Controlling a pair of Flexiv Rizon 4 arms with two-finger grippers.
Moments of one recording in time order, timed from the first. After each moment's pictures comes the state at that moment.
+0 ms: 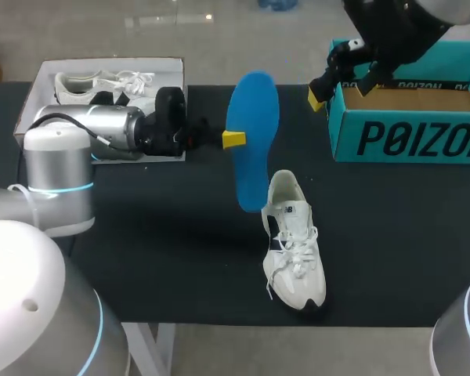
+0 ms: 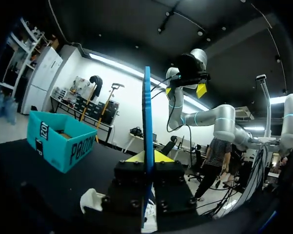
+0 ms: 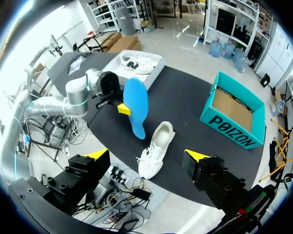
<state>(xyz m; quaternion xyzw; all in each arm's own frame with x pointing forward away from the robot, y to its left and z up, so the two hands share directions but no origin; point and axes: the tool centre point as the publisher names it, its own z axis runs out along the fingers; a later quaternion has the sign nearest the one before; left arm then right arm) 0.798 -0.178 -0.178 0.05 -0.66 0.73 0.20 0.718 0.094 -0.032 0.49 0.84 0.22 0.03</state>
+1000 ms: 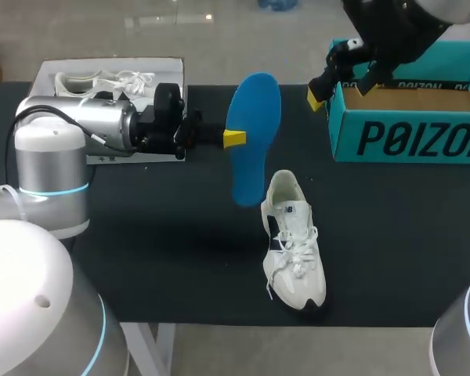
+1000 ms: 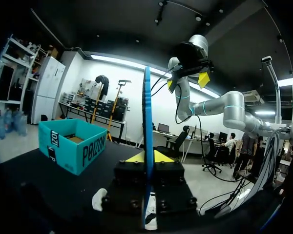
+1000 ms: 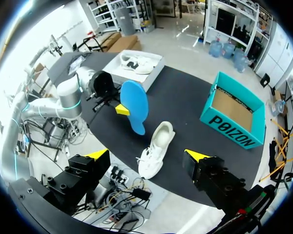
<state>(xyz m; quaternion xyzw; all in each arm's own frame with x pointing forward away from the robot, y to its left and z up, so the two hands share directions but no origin) 0.795 -0.178 -0.172 0.05 -0.69 0.71 0.15 0.719 0.095 -0.032 0.49 0.84 0.22 0.03</state>
